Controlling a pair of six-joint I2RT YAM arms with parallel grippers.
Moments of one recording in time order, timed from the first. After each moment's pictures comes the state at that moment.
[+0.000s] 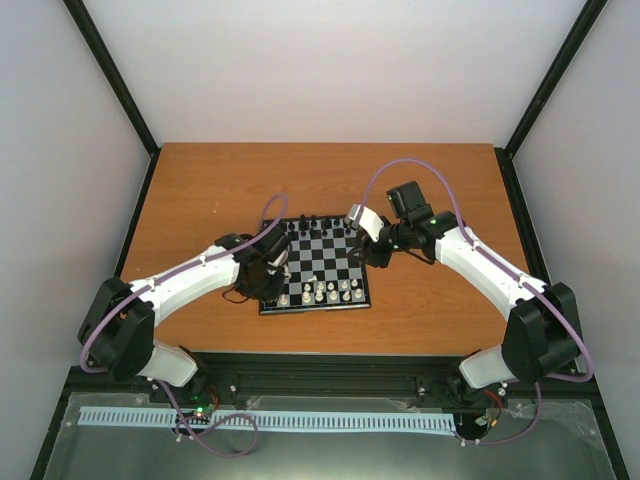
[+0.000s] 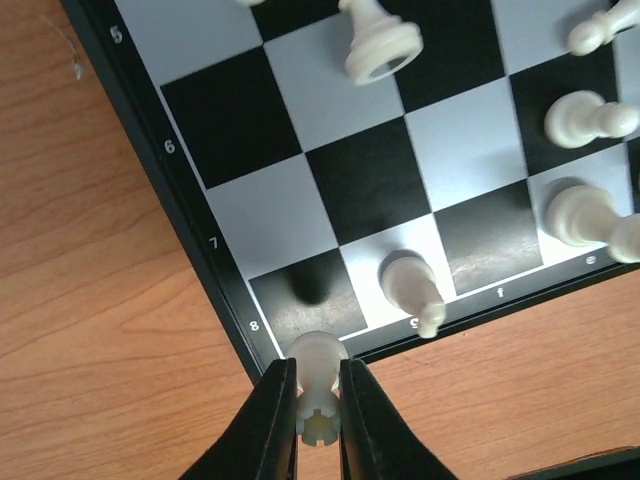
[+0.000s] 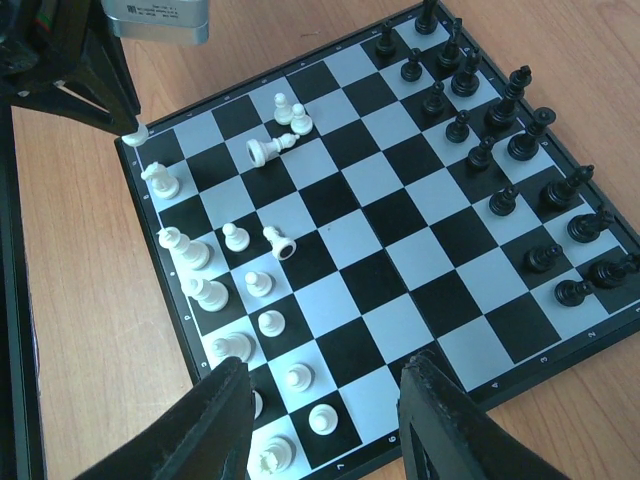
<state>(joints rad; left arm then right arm) -0.66 1.43 0.96 -0.92 -0.02 -0.42 0.47 1.44 1.10 -0.61 -0.56 -0.53</state>
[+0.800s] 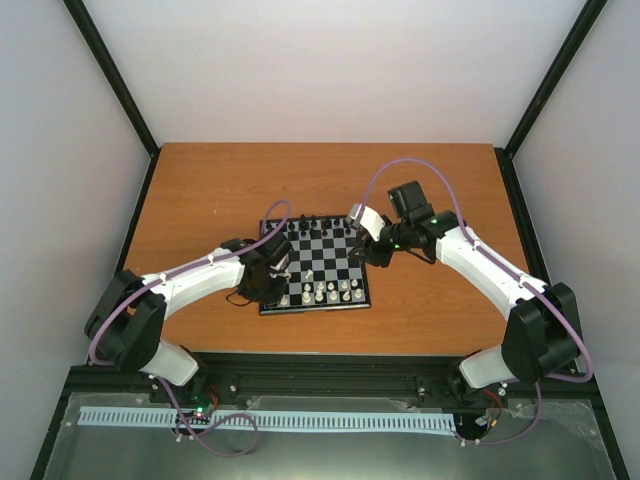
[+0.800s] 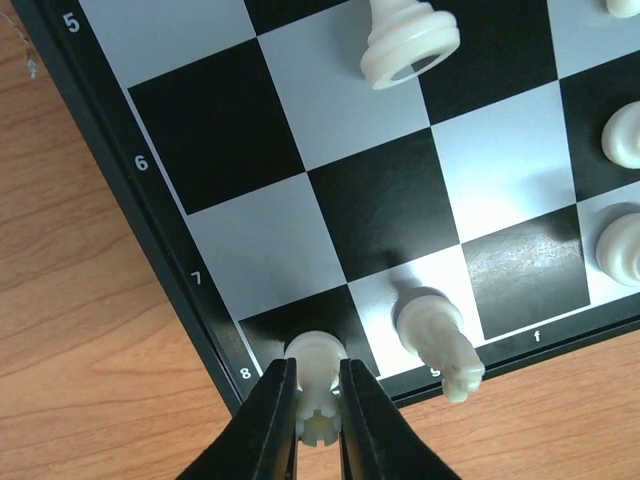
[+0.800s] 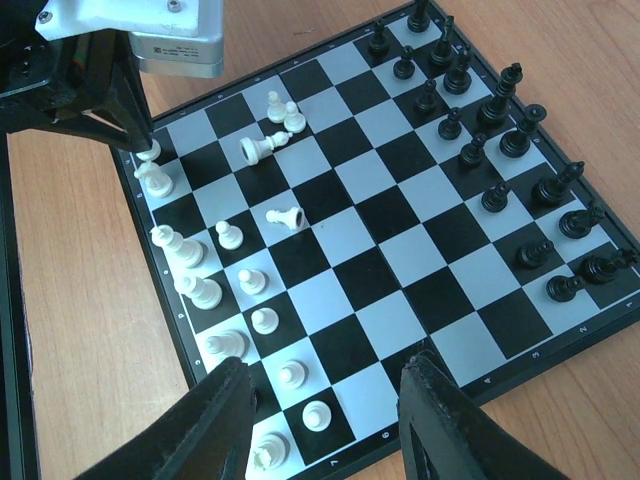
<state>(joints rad) -0.66 1.48 0.89 -0.82 -0.01 -0.43 0.46 1.44 1.10 -0.61 -0.56 -0.54</state>
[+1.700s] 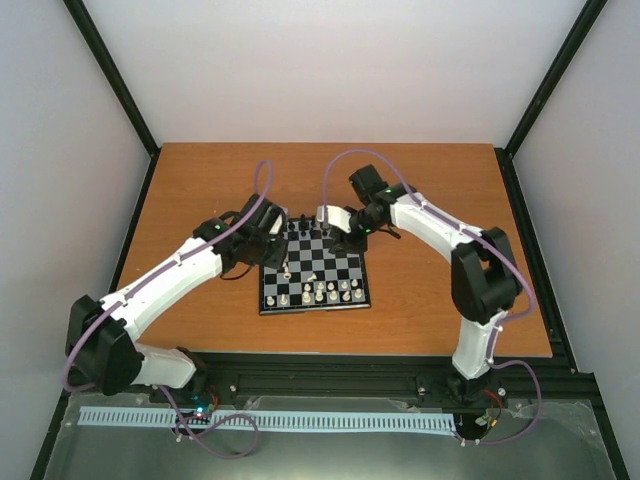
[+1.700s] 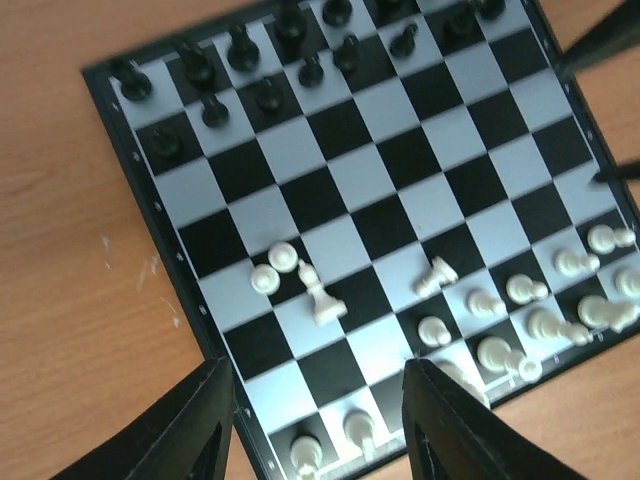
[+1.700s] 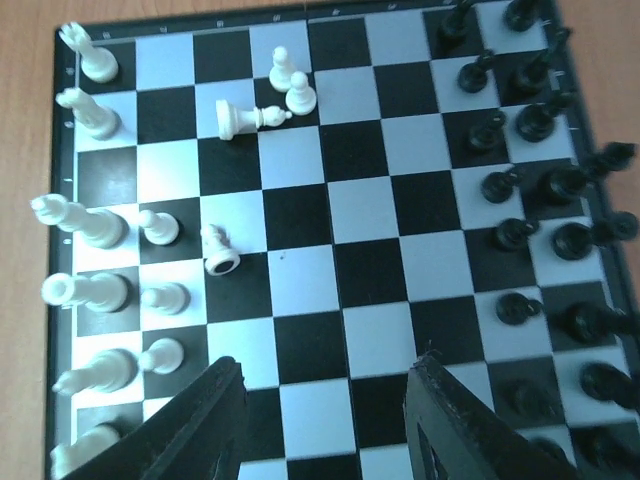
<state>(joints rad) -0.64 1.33 1.11 -0.83 -0.09 -0.32 0.52 1.82 1.44 -0.77 -0.56 -0.90</state>
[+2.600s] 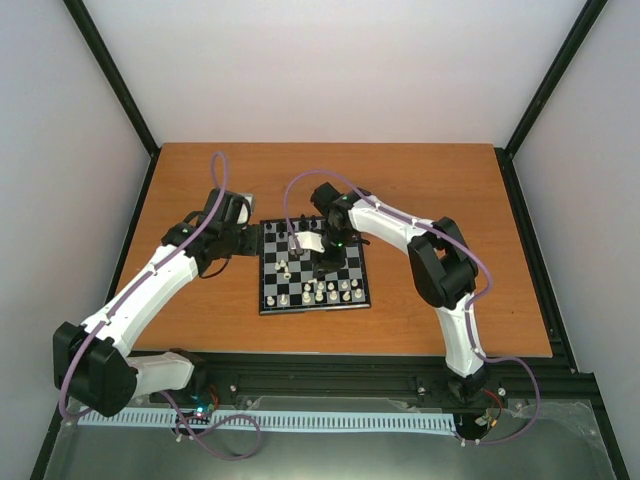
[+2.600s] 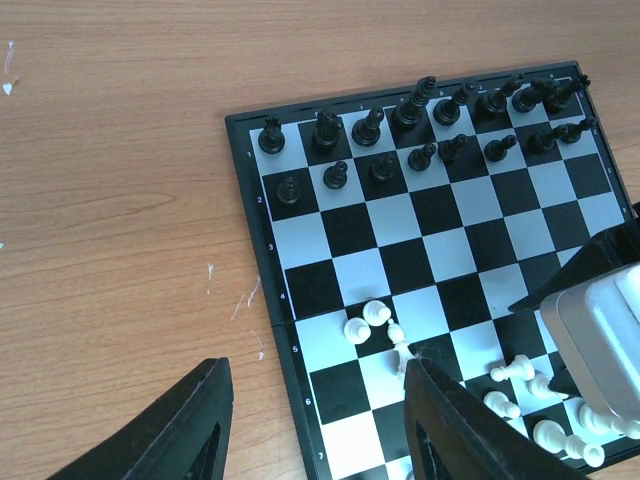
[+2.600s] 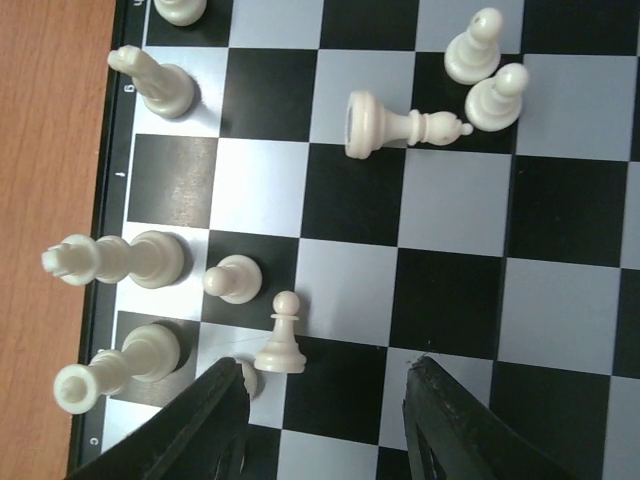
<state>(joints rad) -0.41 1.22 1.03 -0.71 -0.05 -0.31 0.68 2.12 1.67 -0.97 -0.50 -1.01</state>
